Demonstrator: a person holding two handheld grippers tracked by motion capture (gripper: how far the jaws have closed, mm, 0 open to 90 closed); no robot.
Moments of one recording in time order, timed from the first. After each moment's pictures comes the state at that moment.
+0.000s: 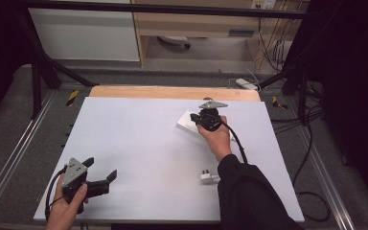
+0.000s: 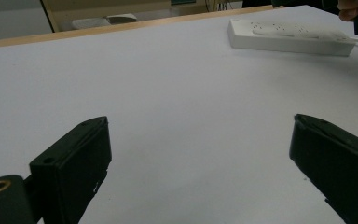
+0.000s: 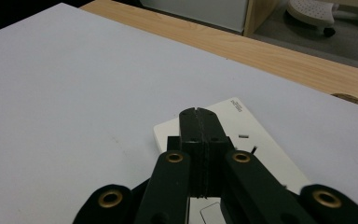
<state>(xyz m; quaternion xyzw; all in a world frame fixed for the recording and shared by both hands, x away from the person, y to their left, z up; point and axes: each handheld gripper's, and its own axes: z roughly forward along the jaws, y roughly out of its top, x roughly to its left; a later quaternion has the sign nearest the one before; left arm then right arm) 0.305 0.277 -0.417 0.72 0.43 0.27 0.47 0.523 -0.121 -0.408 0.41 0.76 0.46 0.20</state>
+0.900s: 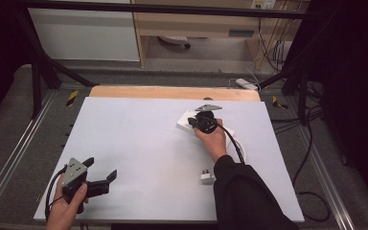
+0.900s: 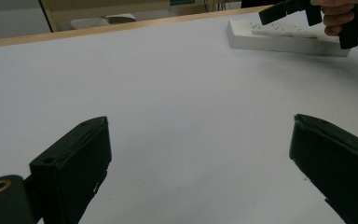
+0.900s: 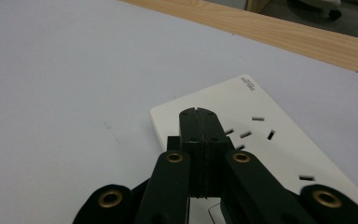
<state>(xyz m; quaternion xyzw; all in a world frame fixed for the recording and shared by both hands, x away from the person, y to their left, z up) 0.306 0.277 -0.417 0.72 0.43 0.27 0.47 0.530 -0.111 -0.430 0.42 0.77 0.44 0.19</state>
